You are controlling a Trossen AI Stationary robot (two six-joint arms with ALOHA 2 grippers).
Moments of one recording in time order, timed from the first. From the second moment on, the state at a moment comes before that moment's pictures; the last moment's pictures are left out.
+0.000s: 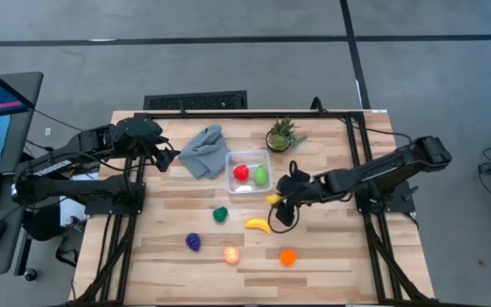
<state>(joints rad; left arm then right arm) 0.36 0.76 0.96 -0.92 -0.14 -0.37 0.22 1.42 0.82 -0.27 0.20 0.59</state>
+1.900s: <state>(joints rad) 0.36 0.76 0.96 -0.91 -0.15 -0.38 -0.08 1.28 0.82 -0.06 0.26 0.39</state>
